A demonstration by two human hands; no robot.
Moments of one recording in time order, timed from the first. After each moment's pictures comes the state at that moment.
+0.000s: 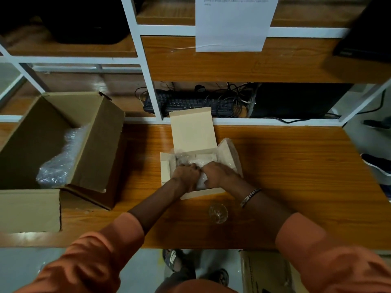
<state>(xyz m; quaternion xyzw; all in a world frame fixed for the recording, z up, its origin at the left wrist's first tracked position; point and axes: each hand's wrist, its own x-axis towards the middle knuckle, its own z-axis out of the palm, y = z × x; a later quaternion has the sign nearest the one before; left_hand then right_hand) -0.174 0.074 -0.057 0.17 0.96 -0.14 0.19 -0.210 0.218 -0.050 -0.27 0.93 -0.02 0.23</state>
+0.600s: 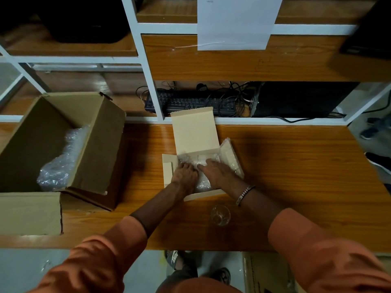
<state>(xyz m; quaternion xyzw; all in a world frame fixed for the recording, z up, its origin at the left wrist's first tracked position) -0.173 0.067 -0.070 0.15 0.95 -0.20 0.19 -0.211 0.210 -0.056 -0.31 0.93 0.04 0.17</state>
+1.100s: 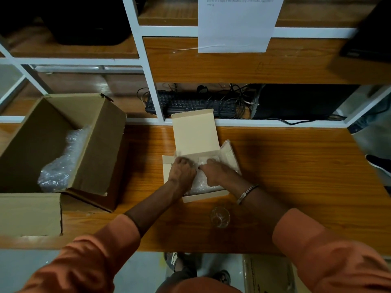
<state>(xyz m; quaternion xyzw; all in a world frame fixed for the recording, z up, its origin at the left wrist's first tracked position) -0.179 0.061 -0.052 0.14 0.95 -0.25 0.16 -0.222 0.206 -0.050 -0.28 0.93 0.00 0.22</state>
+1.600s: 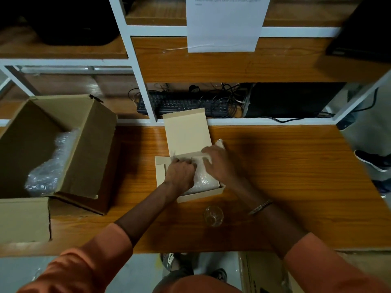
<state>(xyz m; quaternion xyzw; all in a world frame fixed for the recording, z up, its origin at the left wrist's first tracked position) -0.176 0.072 -0.051 0.15 0.98 -0.11 0.07 -0.222 0.241 -0.044 -0.19 0.94 -0.28 0.00</state>
